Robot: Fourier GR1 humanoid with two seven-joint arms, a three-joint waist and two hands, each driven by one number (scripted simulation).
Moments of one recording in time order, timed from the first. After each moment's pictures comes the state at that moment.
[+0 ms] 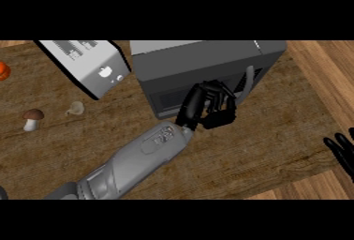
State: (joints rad) left arm -0.93 0.00 -0.84 -0.82 0.63 0.60 -0.30; right arm 0.29 -0.46 -0.10 -1.94 -0.63 0.56 -0.24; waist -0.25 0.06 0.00
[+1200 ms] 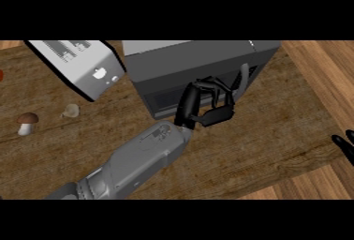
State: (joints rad) left arm -0.92 0.00 -0.83 -0.81 0.84 0.62 -0.48; right arm 0.25 -0.52 -0.12 -2.00 -0.76 0.59 -0.19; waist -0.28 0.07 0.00
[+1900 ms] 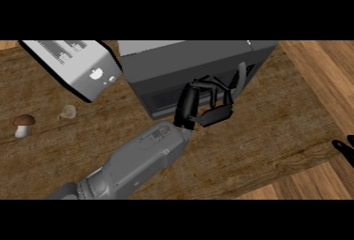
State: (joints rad) left arm -0.92 0.00 -0.85 -0.80 0.90 0.64 -0.58; right arm 0.25 -0.56 -0.11 -2.04 -0.81 0.62 -0.16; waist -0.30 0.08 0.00
